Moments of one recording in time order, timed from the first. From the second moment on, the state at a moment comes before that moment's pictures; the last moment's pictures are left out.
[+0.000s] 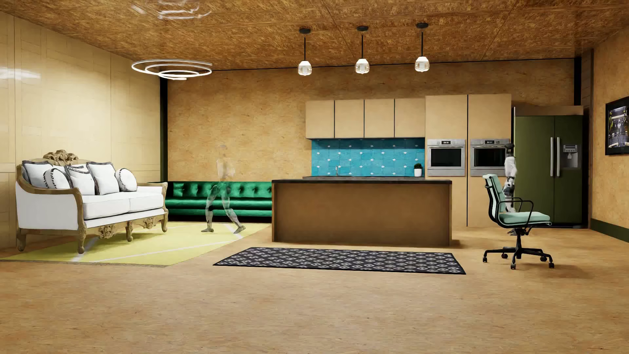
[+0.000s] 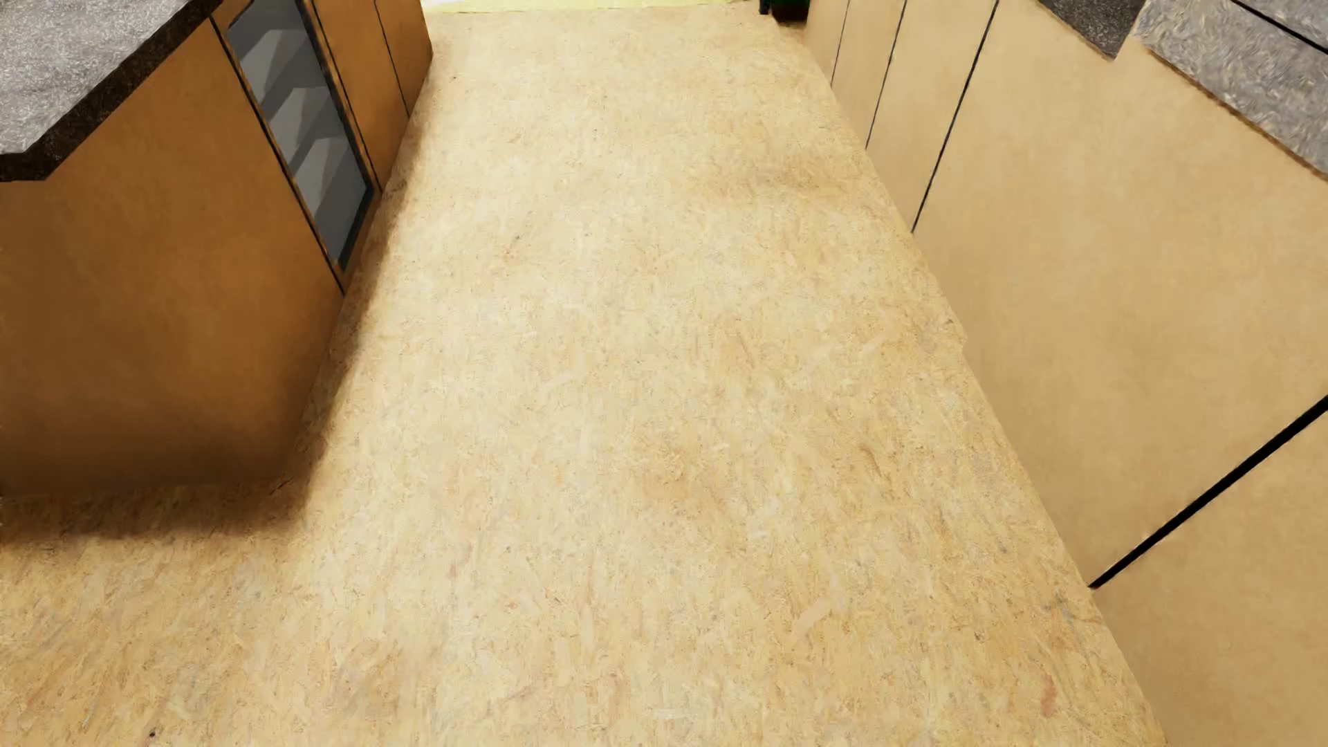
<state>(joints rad) 0.05 -0.07 0.00 0.05 0.16 0.04 0.00 0.00 0.01 0.22 0.45 0.23 0.21 -0.04 -0.15 0.33 -0.35 0.00 0.00 -0.50 0.63 0.91 0.87 0.00 0.00 0.00 0.00 0.00 0.00</state>
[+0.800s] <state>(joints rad) -0.42 0.04 0.23 0.02 0.04 0.01 0.00 0.00 0.11 0.88 1.21 0.30 0.19 -0.33 0.13 0.34 -0.37 0.00 0.00 -0.50 0.70 0.99 0.87 0.00 0.00 0.00 0.00 0.00 0.00</state>
